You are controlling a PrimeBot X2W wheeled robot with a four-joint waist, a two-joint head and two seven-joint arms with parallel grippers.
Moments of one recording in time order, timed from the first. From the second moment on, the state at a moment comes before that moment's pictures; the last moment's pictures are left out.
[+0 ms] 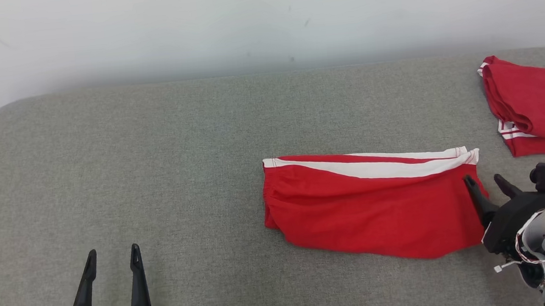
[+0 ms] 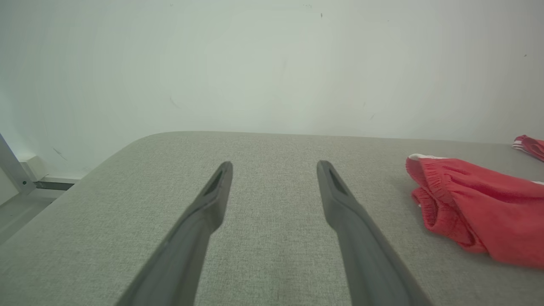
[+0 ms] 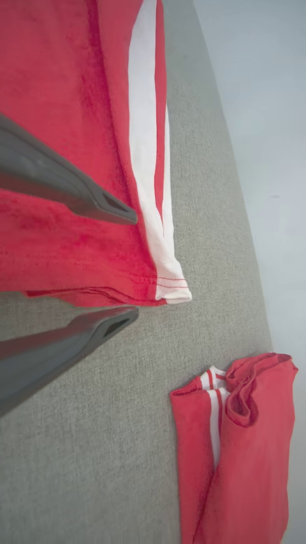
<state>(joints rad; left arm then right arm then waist) -0.06 0.05 0.06 0.17 -0.12 -0.13 -0.26 -0.53 -0.54 0.53 0.86 0.92 0.13 -0.18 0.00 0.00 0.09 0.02</state>
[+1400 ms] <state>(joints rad) -0.03 0.05 0.05 0.17 -0.12 -0.13 -0.26 -0.66 -0.51 0.59 0.92 0.84 0.13 -0.14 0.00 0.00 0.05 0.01</state>
